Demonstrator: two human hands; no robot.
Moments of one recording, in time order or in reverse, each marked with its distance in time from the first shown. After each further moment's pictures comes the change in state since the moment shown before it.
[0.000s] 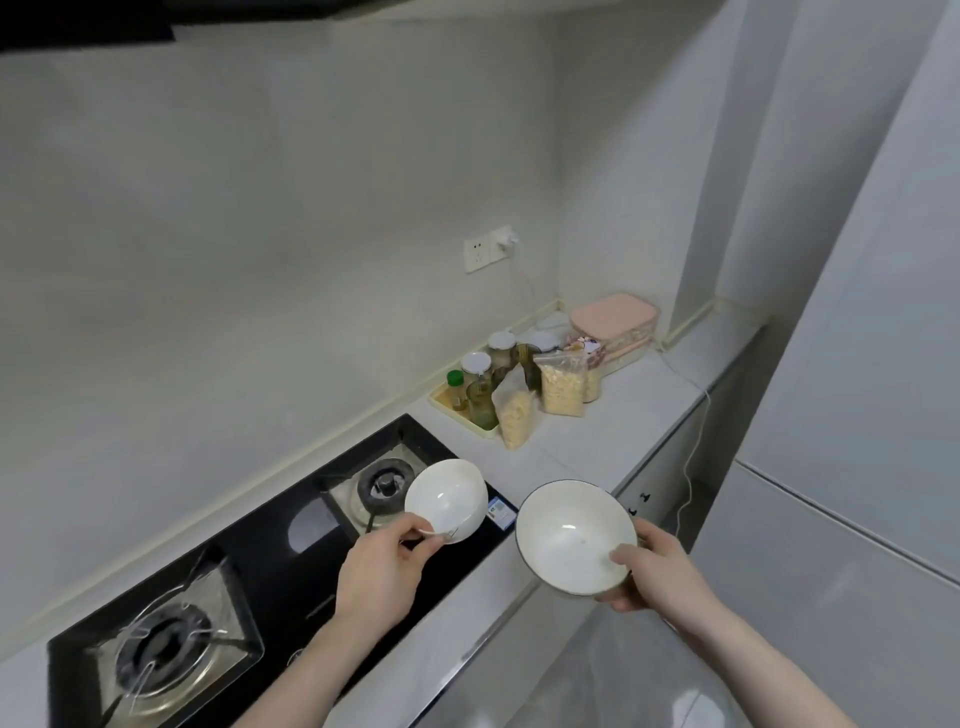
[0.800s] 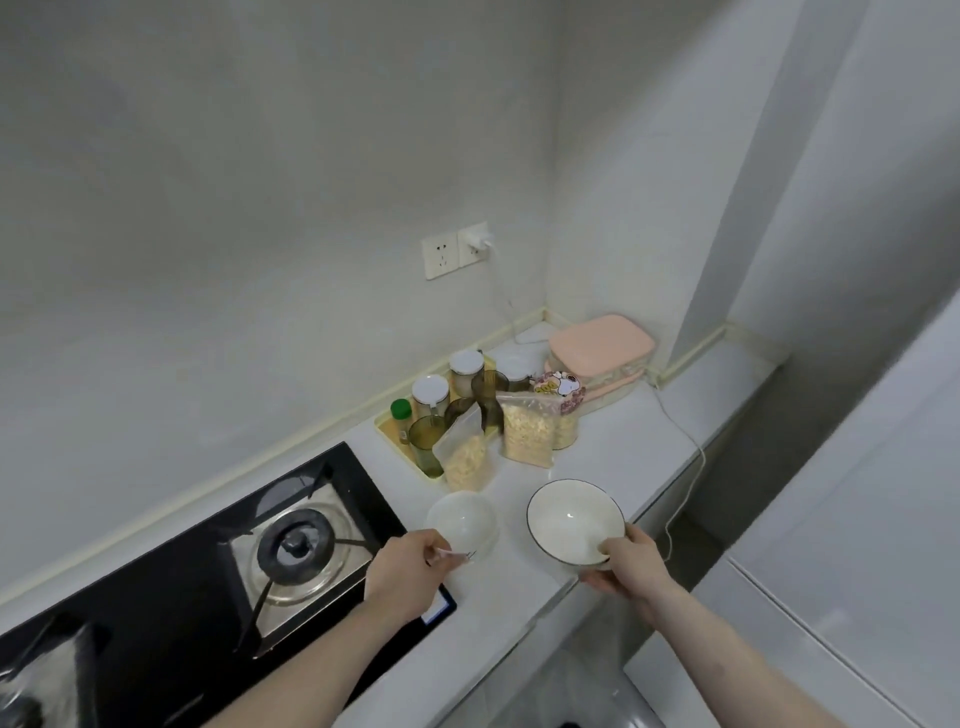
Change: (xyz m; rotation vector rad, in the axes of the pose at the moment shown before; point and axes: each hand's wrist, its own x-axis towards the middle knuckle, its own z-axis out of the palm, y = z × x) left_hand 0.195 0.056 0.164 0.060 -0.258 -0.158; right_hand 0.269 -0.015 -0.090 0.194 0.125 0.262
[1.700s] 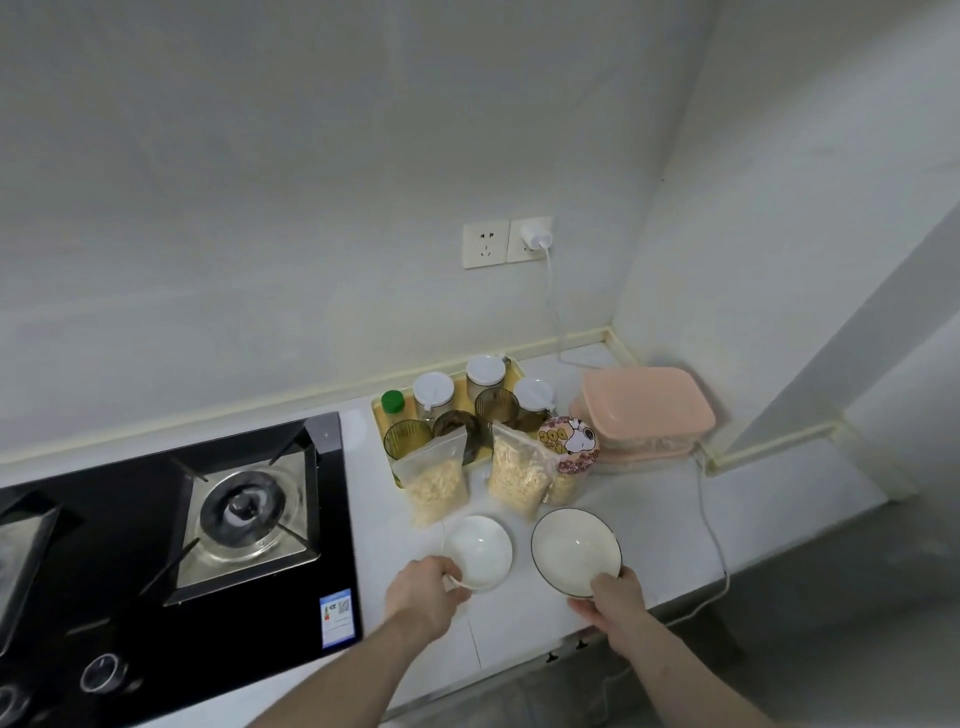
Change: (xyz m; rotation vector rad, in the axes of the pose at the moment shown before) left_hand 0.101 0.091 0.126 -0.063 0.028 -0.424; right_hand 0.222 -0.047 -0.034 -0.151 -0.039 0.160
